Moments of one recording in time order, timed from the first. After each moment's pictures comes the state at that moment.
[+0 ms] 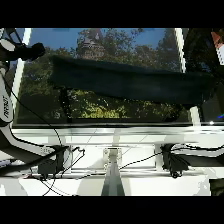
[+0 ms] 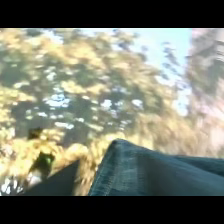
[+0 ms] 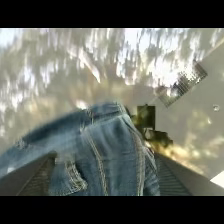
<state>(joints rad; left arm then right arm) 0.24 -1.72 1.58 1.18 -0.79 -1.40 -0.66 -1.45 1.27 -1.41 0.84 1.57</state>
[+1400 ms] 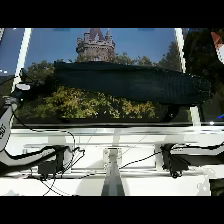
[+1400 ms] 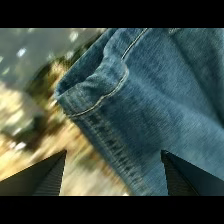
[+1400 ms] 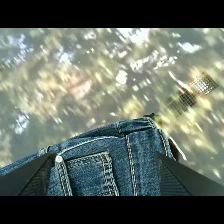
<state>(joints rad) 0.24 -1.40 0.72 0.68 -0.43 -1.37 -0.60 -1.48 1.29 -1.41 0.79 1.61</state>
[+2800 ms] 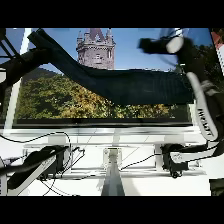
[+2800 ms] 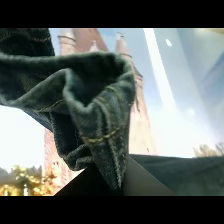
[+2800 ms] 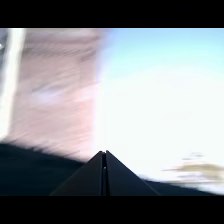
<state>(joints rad) 0.08 -0.96 0.97 0.78 -0.65 -1.08 0.30 -1.59 1.48 -1.17 0.67 1.61</state>
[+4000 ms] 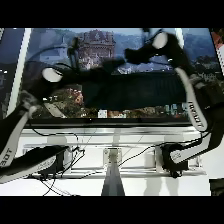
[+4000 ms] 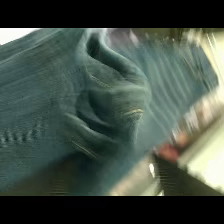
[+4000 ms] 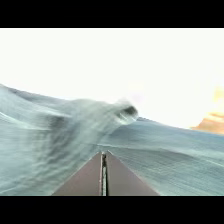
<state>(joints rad) -0.46 -1.24 0.97 0.51 -0.68 -1.08 0.19 -1.67 1.66 -1.17 1.13 1.67</state>
